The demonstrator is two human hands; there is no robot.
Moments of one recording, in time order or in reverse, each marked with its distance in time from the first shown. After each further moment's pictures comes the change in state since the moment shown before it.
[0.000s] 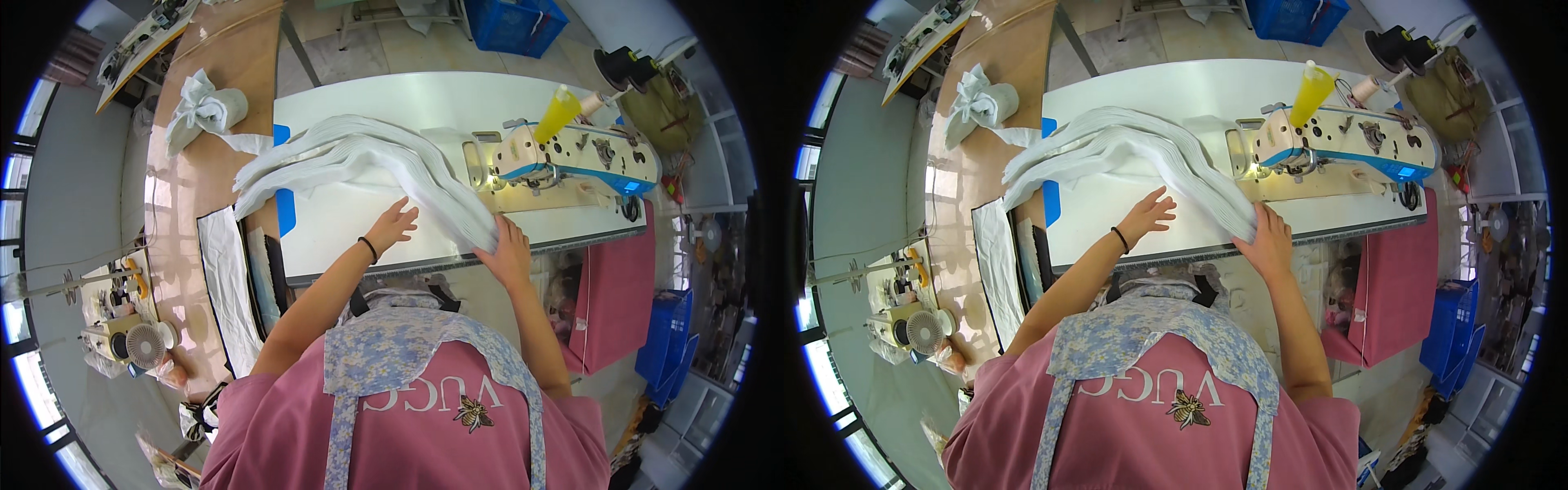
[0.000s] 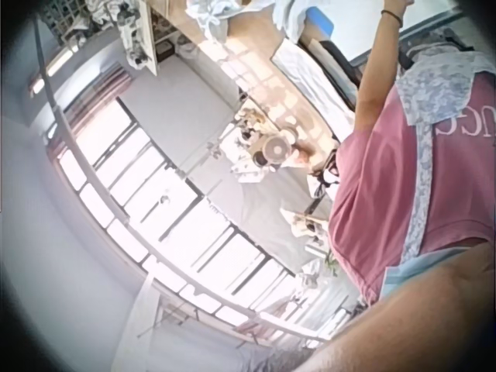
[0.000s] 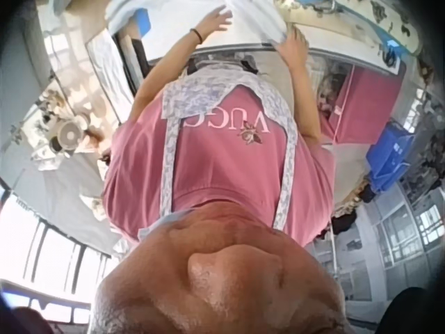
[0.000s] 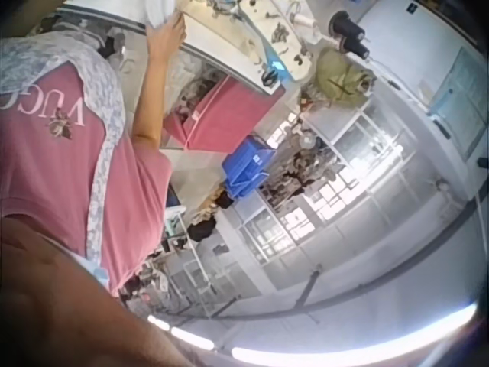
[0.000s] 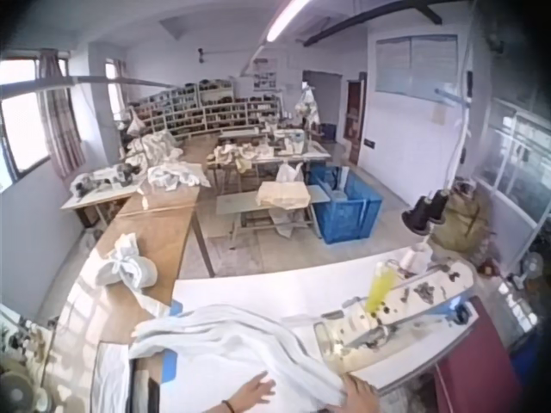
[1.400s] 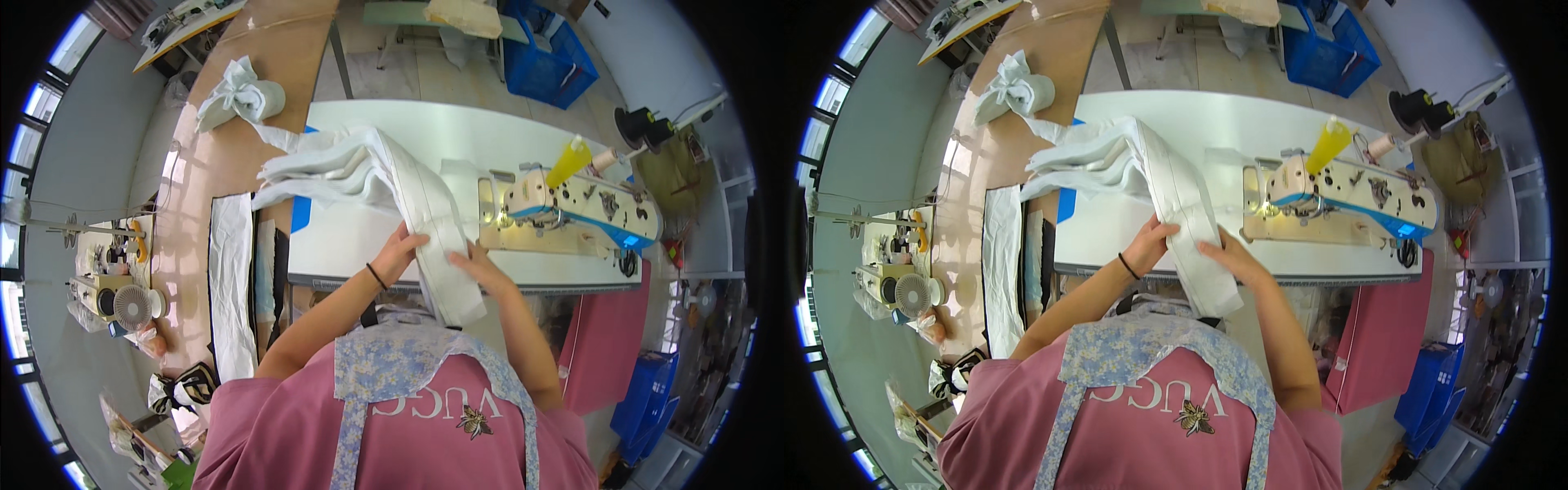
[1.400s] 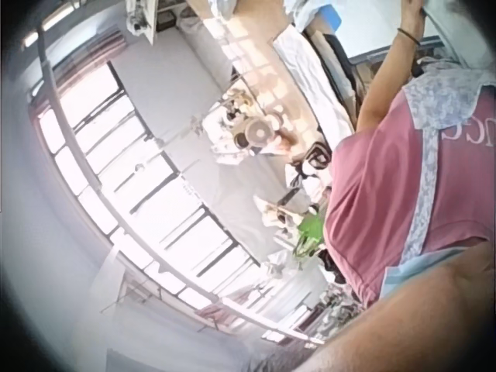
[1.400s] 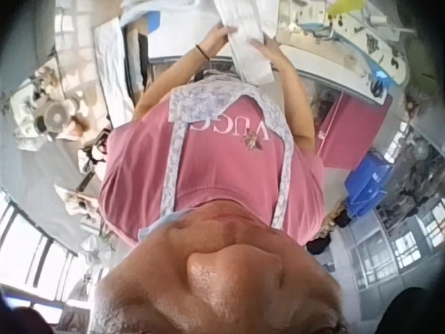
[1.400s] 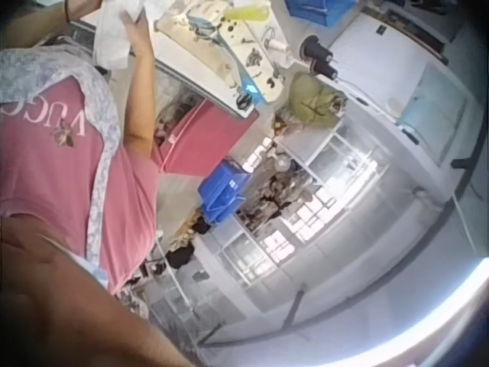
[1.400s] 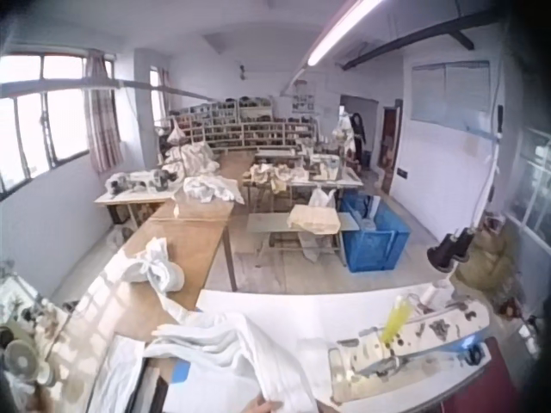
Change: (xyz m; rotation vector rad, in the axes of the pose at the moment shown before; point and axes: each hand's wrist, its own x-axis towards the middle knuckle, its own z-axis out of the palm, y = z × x) left_hand -0.040 0.022 0.032 -0.587 -0.065 0.358; right_hand 0.051 -0.056 -0.027 1.153 -0.837 0.169
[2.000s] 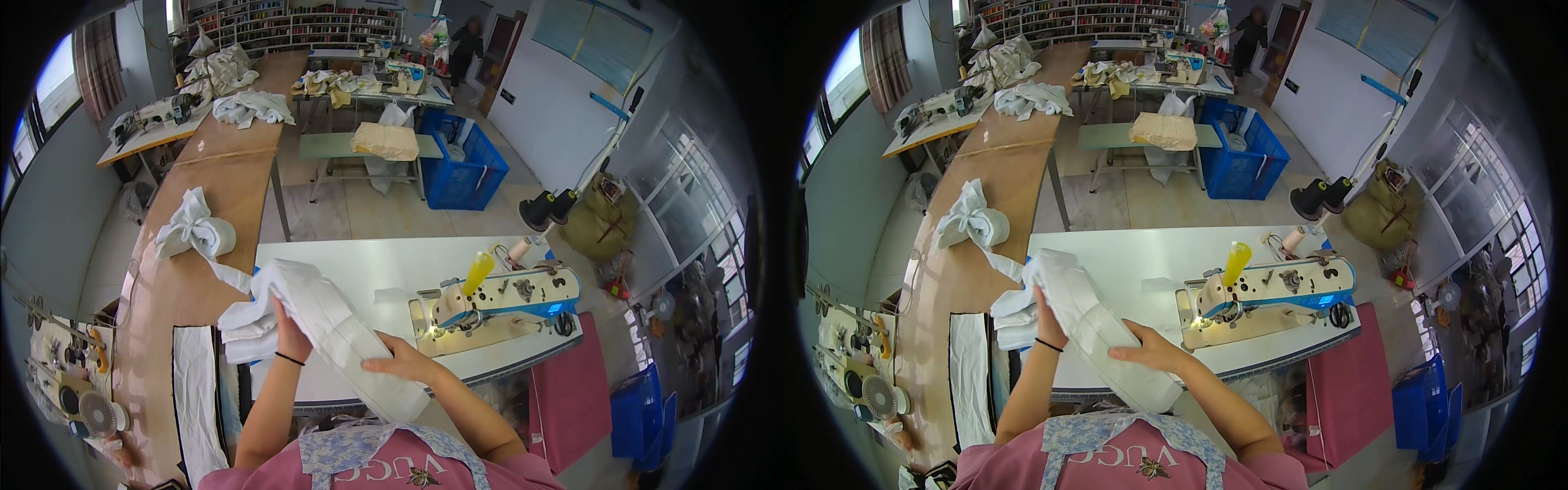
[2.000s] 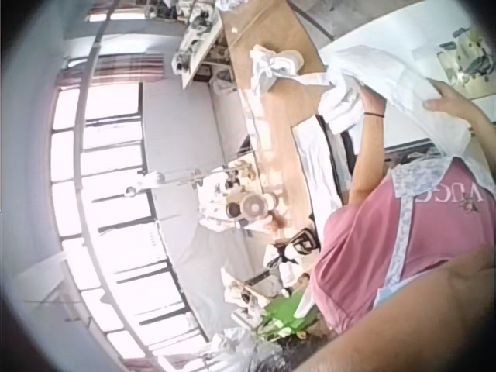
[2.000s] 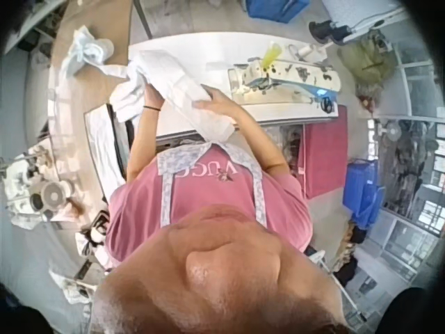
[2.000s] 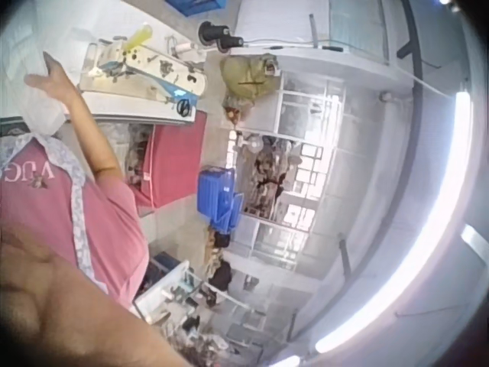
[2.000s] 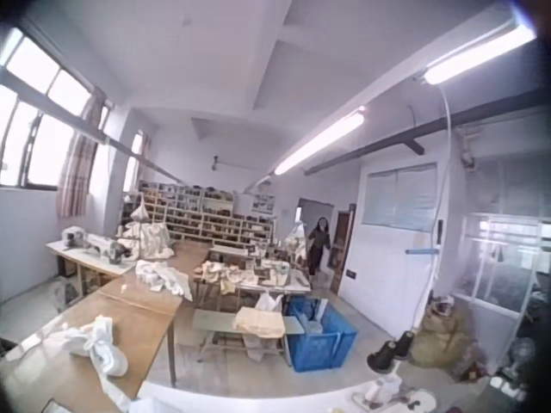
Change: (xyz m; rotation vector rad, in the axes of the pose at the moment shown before) left_hand 0.025 0.106 -0.045 -0.384 0.019 0.291; right_hand -0.017 -0.107 0.046 -0.163 -0.081 -0.299
